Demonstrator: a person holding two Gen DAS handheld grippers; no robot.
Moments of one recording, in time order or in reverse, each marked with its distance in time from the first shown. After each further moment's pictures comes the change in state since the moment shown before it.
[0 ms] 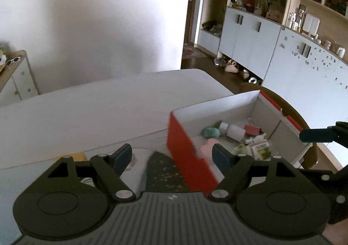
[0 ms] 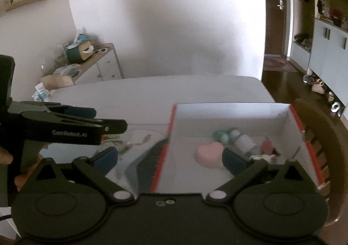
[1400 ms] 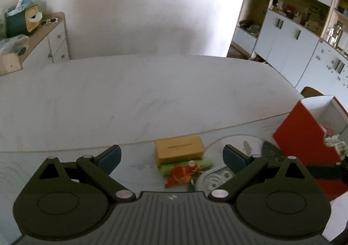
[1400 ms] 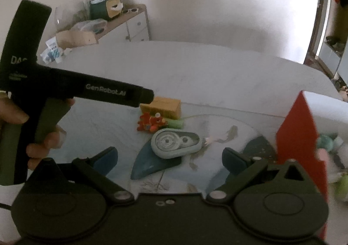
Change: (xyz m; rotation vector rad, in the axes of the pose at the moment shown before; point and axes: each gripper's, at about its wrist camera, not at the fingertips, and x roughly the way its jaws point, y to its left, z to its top) left arm 0.057 0.211 -0.044 -0.144 0.044 0.088; right arm 0.170 0.146 -0.011 -0.134 0.160 0.033
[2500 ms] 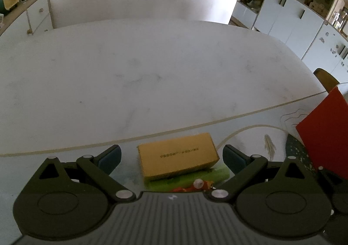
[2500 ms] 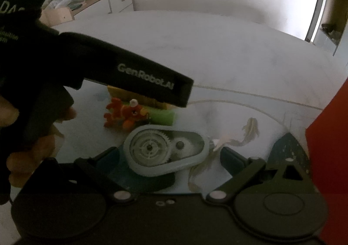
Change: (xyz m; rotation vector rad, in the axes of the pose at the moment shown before) left arm 0.093 -0.001 0.007 -0.003 0.158 -0.038; right arm 0.080 0.006 0.000 0.020 0.084 -0.079
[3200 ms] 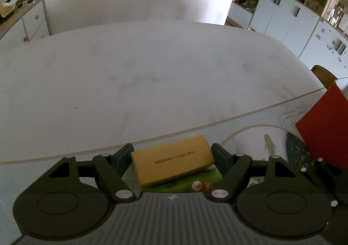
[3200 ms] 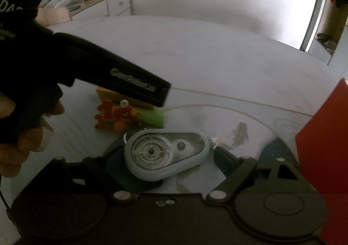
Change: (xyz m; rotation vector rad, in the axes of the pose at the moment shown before) left arm 0.000 0.000 -0.002 0.030 -0.019 0.000; right arm -0.009 0.001 -0.009 -0.011 -0.038 -0.042
